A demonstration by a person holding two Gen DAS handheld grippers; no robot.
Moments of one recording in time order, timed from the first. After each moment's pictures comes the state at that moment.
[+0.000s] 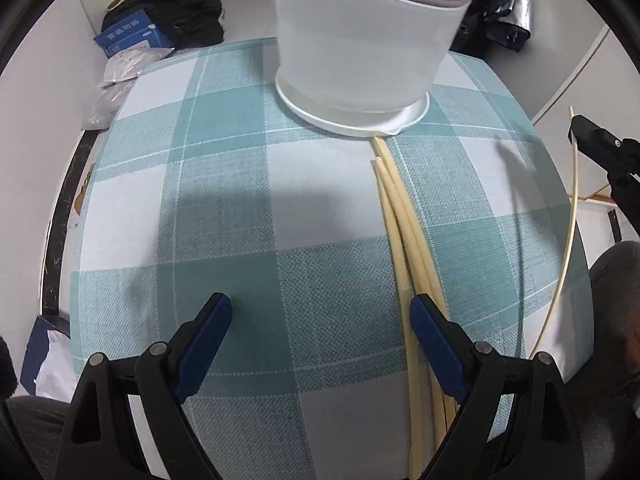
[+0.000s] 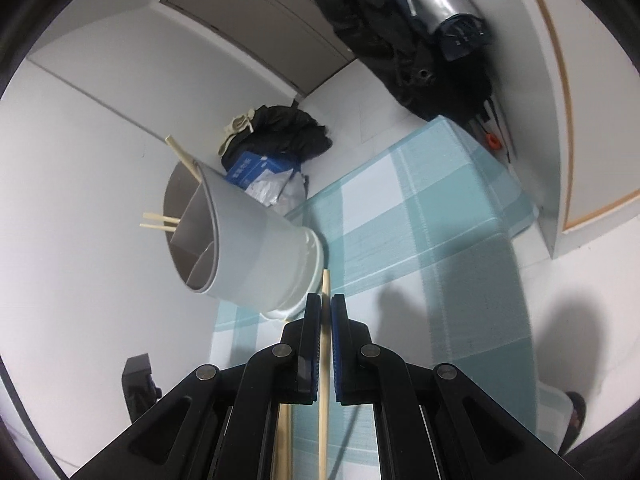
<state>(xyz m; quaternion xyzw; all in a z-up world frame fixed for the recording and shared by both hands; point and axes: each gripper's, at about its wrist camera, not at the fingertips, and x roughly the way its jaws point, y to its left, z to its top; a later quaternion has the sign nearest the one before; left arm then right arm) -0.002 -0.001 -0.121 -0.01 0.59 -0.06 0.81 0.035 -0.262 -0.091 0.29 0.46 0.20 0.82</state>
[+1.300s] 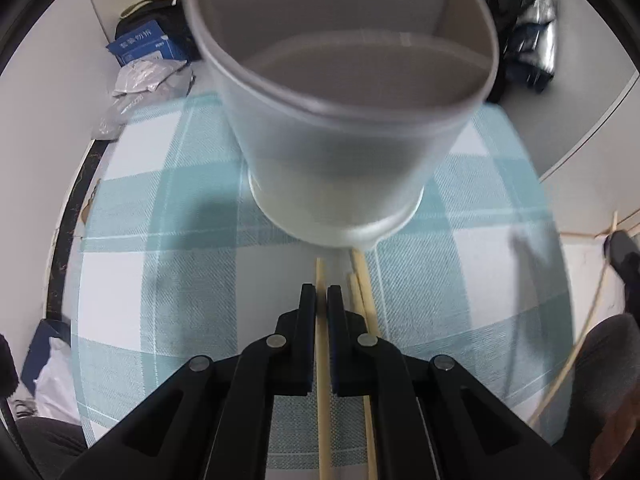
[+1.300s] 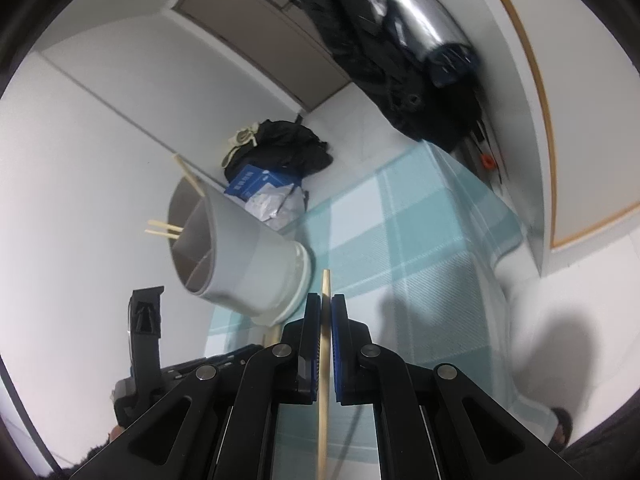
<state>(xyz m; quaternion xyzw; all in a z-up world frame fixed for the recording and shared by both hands) 0.016 -0.009 -0.103 -0.04 0.56 -0.02 0.83 0.029 -0.280 -0.089 0.27 0.42 0.21 0.84</state>
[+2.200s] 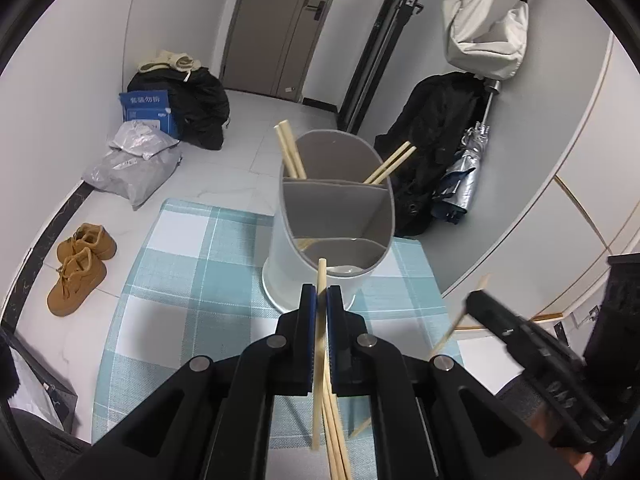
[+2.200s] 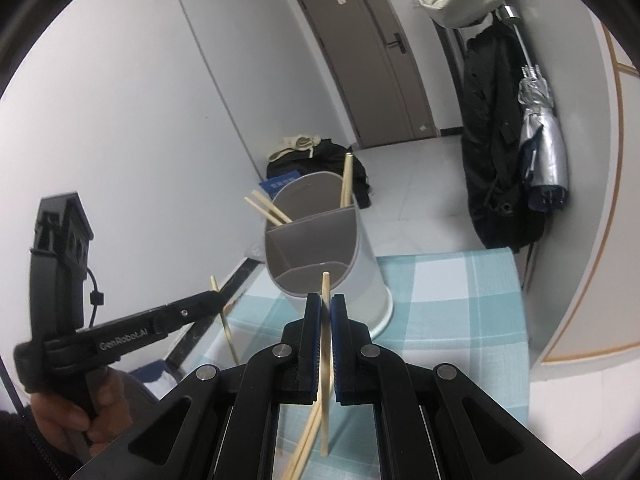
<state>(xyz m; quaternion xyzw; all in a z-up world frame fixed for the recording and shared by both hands) -0.013 0.017 -0.009 -0.14 0.38 -0.08 0.91 -0.007 -0.176 -0.019 0.09 0.33 0.26 0.91</state>
